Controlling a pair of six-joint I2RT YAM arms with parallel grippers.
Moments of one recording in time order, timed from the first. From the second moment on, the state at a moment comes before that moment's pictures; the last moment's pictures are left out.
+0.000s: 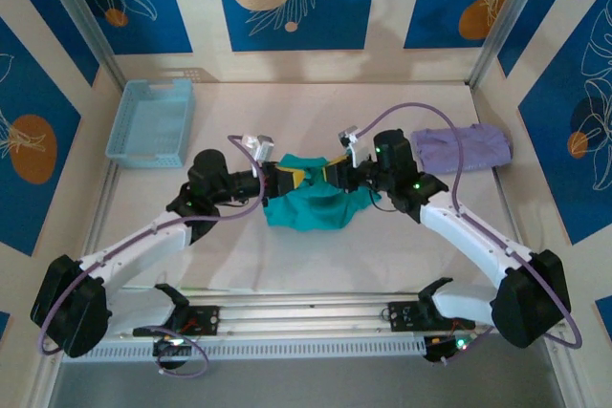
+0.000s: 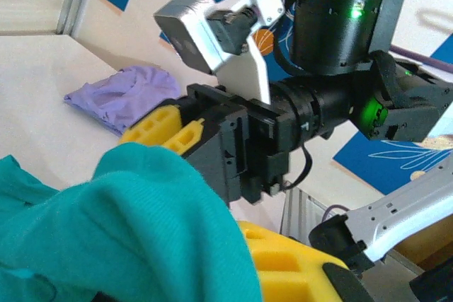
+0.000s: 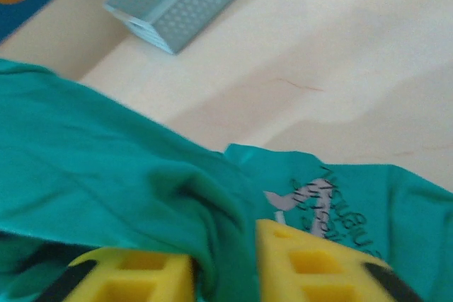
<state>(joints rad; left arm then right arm) -0.60 1.17 0.71 0.43 0.71 -0.52 0.51 1.20 0.88 -0.21 -0.39 0.17</state>
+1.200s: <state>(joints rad) -0.60 1.15 0.70 0.40 0.66 -0.50 0.57 1.20 0.91 -0.10 -0.71 0.01</state>
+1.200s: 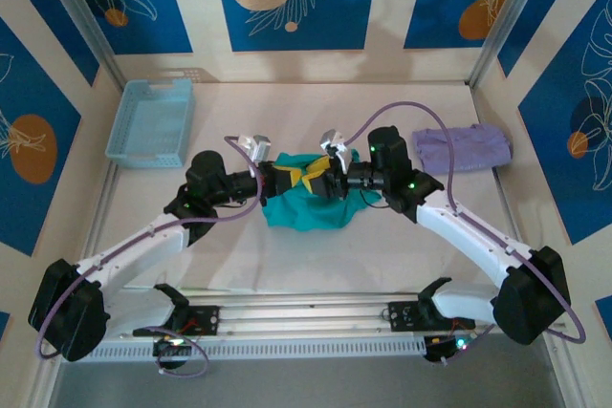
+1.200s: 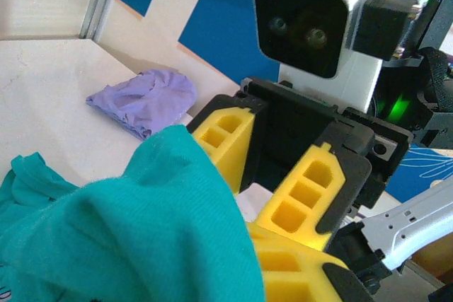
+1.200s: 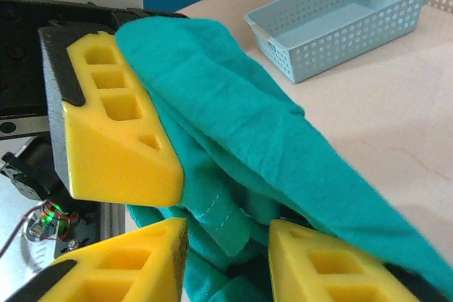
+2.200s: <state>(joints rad) -0.60 1.14 0.67 0.34 0.62 -0.41 0.54 1.15 1.10 -0.44 -0.75 0.03</state>
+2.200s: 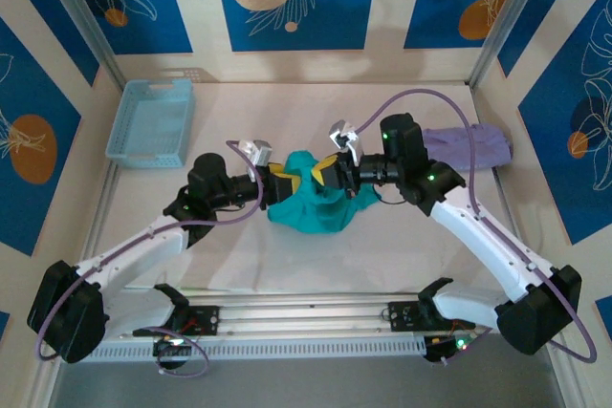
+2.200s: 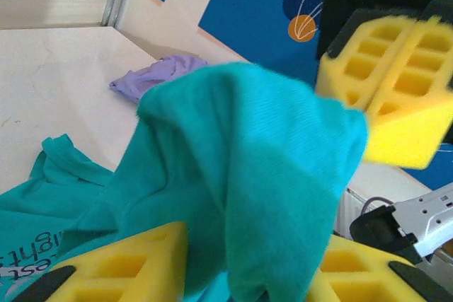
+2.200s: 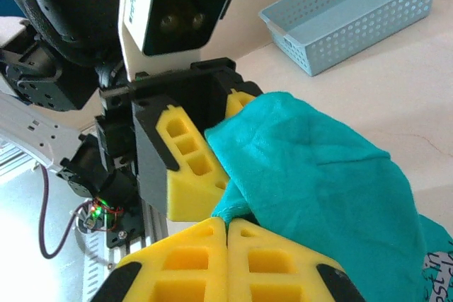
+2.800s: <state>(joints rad) -0.60 1.24 0.62 0.47 0.71 -0.43 0.47 1.20 1.14 -0.50 -0.74 0.12</state>
